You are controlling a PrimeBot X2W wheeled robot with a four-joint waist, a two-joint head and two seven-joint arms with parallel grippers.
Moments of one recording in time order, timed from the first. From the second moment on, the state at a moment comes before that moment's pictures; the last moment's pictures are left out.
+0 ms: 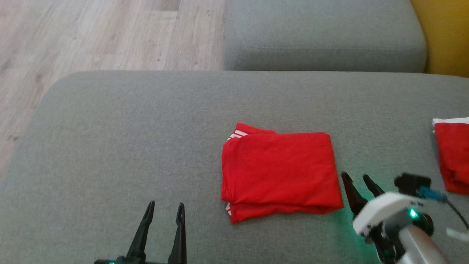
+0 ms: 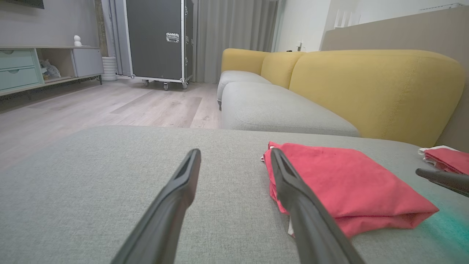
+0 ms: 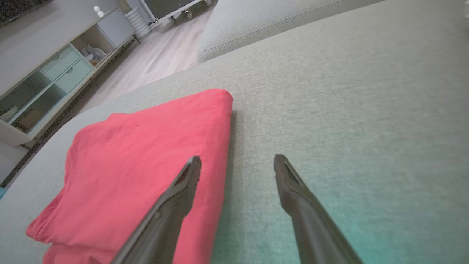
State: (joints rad) left arm 0.21 0.06 -0.30 0.05 -0.17 0.06 -0.25; right arm -0.18 -0.17 0.21 0.62 0.58 0.13 0.01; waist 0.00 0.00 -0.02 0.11
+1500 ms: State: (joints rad) left arm -0.06 0.06 -0.35 0.04 -0.18 0.08 -0.25; right arm -0.54 -0.71 0.12 0.60 0.66 0.13 0.06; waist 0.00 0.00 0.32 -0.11
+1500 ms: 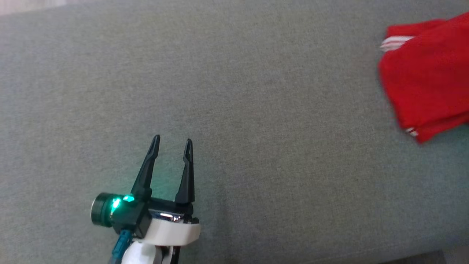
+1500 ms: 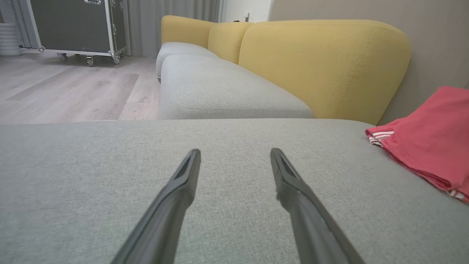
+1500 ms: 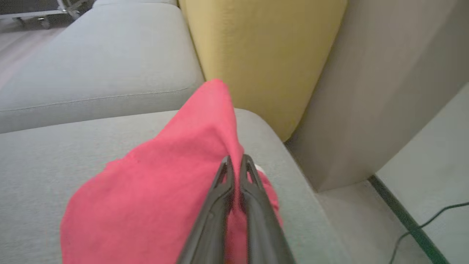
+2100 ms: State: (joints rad) left arm -0.04 0.06 -0.36 0.12 -0.21 0.10 -0.25; right arm -0.21 -0.38 -0.04 0.47 0.42 0.13 0.07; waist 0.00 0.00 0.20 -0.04
